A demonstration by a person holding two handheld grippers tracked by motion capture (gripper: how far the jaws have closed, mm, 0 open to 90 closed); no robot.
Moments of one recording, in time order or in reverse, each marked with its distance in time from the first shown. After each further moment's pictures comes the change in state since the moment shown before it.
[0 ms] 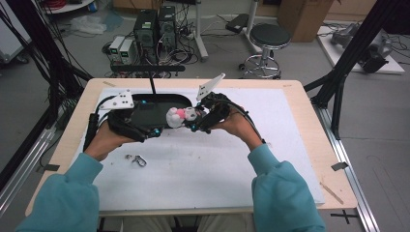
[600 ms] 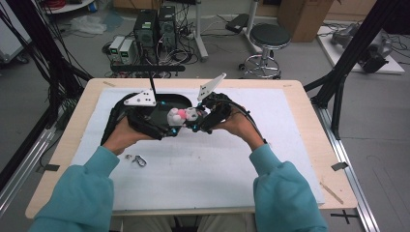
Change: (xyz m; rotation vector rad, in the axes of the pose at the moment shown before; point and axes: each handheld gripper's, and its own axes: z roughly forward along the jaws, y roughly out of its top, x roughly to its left) left arm -0.007 0.014 0.039 0.067 -0.072 0.012; right arm 0.001 -0.001 -0.003 0.004 0.006 -0.007
